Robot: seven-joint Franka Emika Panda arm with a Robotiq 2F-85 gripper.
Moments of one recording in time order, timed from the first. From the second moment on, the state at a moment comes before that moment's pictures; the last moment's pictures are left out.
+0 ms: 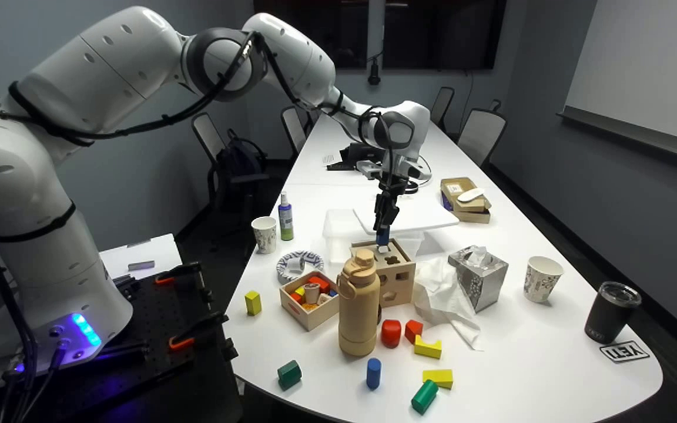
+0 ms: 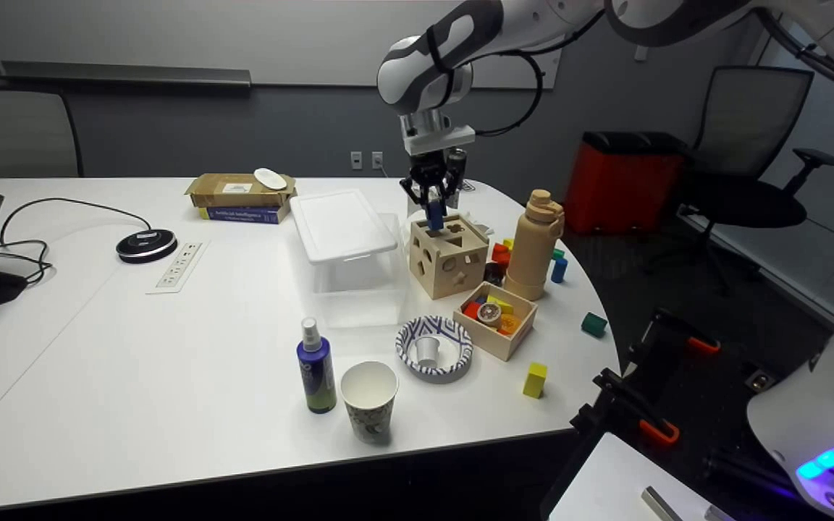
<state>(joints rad) -0.03 0.98 -0.10 -1.17 0.04 1.86 0.36</state>
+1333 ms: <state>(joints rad) -0.02 1.05 -0.10 -1.09 0.01 1.85 0.34</state>
